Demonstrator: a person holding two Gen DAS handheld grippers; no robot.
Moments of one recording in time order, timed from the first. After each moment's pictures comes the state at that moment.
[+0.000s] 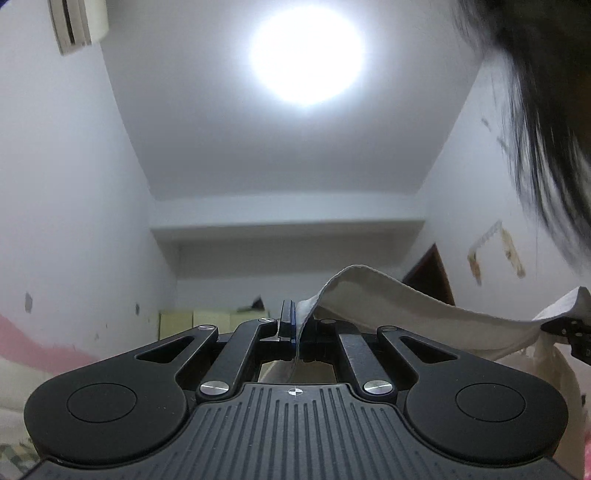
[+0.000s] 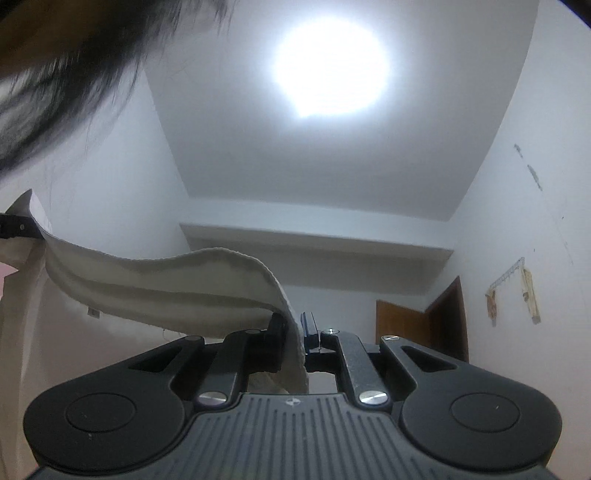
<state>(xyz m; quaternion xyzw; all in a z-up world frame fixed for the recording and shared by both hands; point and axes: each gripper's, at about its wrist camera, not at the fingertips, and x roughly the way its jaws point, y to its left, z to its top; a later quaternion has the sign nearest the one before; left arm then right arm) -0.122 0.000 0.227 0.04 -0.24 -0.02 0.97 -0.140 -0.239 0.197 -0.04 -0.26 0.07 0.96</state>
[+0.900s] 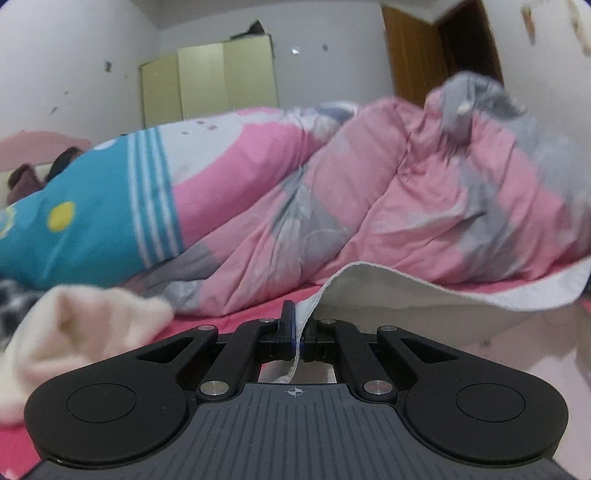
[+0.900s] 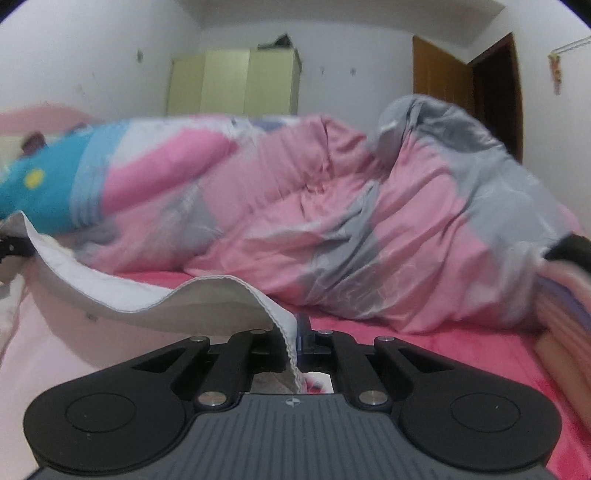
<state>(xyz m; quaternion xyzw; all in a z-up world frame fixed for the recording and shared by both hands) 0.290 0.024 0.024 0.07 0.17 0.03 0.98 0.287 -0.198 0.015 -0.06 0.16 0.10 0.98</state>
